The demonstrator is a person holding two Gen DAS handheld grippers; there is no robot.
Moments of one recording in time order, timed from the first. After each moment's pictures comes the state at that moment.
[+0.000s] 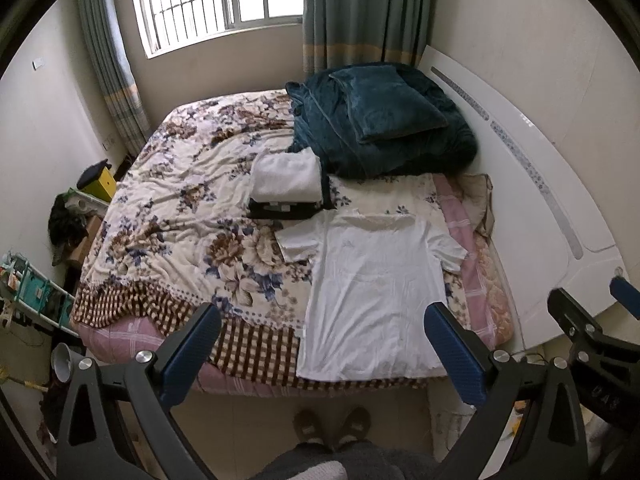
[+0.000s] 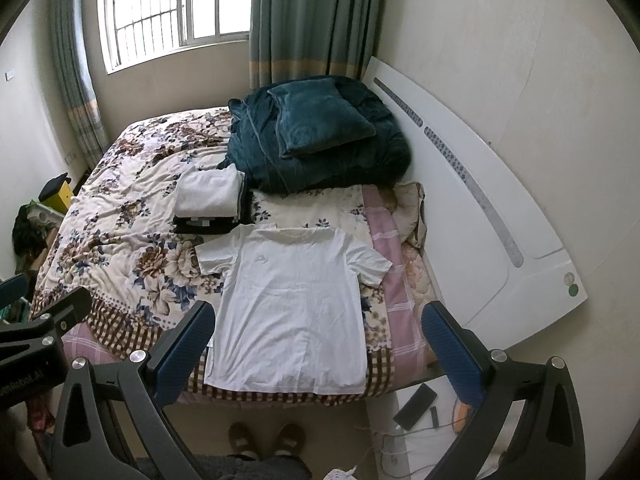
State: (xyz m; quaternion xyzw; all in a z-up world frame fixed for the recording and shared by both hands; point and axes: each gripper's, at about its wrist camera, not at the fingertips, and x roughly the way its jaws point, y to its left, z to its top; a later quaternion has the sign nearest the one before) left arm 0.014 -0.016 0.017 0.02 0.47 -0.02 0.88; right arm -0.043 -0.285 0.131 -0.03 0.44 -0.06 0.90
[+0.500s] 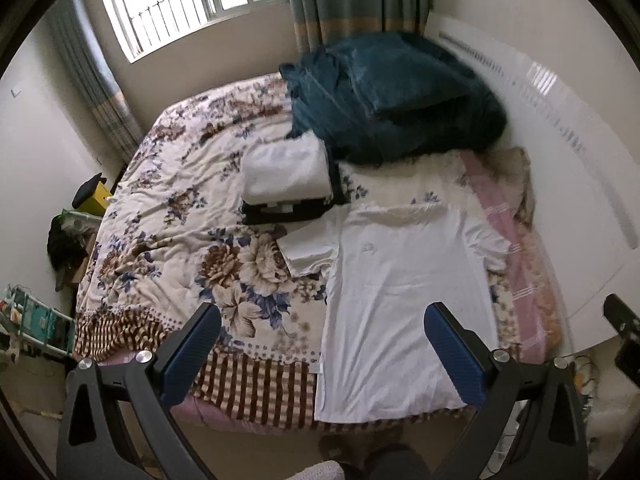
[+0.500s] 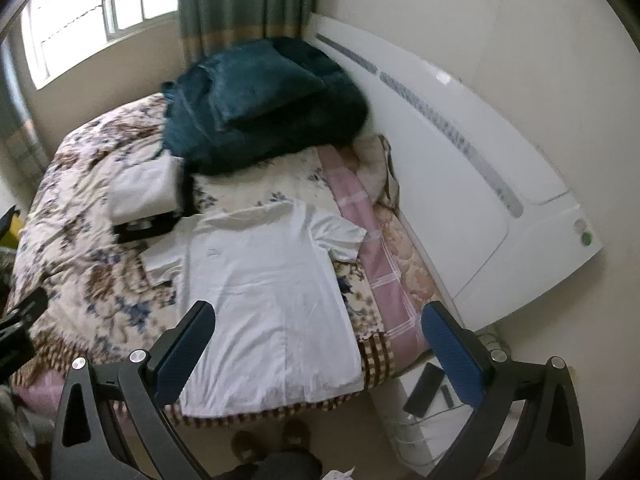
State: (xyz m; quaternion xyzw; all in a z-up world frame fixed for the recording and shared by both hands) left arm 0.157 -0.047 -0.111 0.07 0.50 -0.01 0.86; right arm 0.073 -0.326 -0.008 0.02 0.48 -0.17 0.86
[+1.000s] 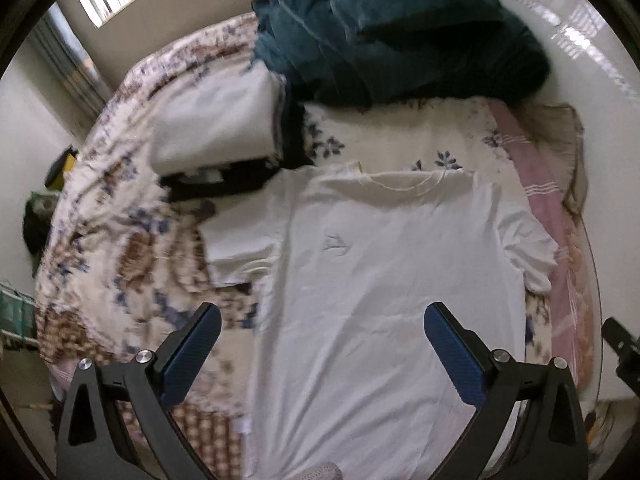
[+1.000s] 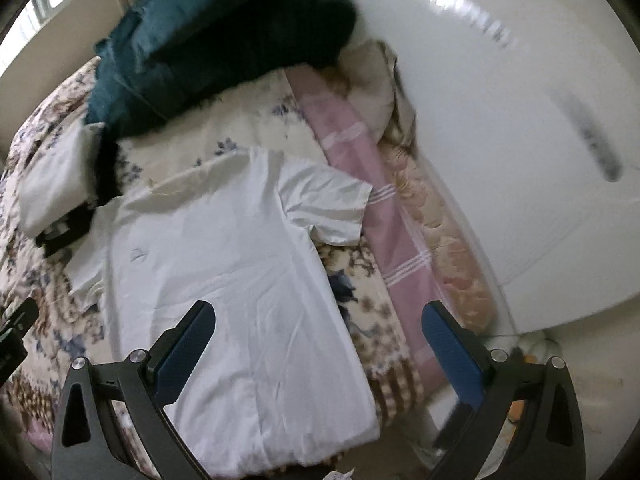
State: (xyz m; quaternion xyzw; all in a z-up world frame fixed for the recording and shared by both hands) left arm 0.307 -0.138 -0.322 0.06 0.57 0.01 0.82; right arm 0.262 -0.481 -0.283 0.08 0.57 -0.18 0.80
